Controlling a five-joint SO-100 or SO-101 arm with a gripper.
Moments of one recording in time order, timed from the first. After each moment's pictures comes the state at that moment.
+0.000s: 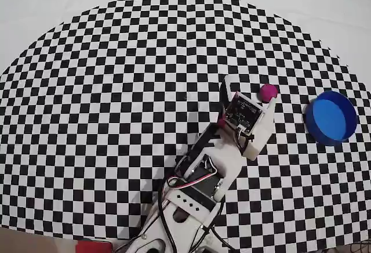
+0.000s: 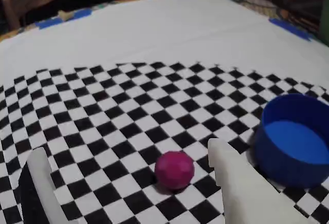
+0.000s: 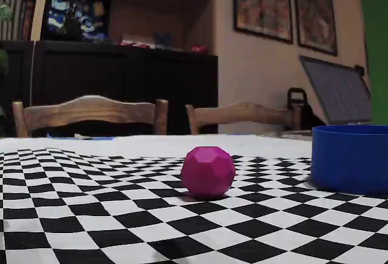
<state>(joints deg) 37.1 178.0 178.0 10.3 -93.5</state>
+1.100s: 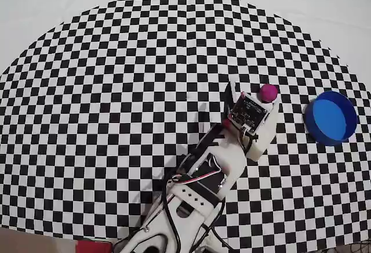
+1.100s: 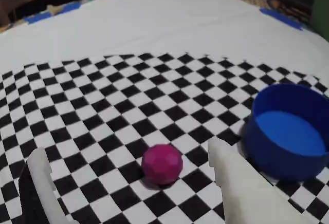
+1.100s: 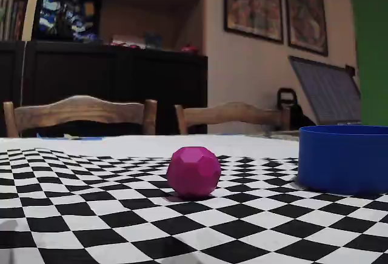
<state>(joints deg) 39.0 168.5 177.9 2.3 -93.5</state>
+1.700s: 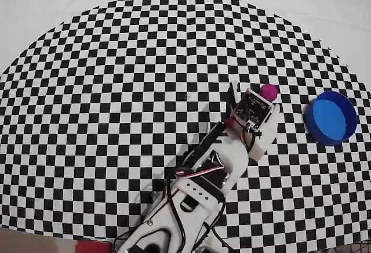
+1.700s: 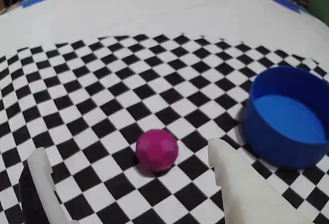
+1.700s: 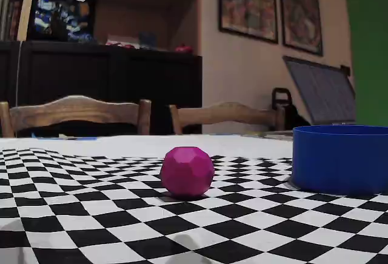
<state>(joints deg) 39.6 160.3 175.3 0.4 -93.7</state>
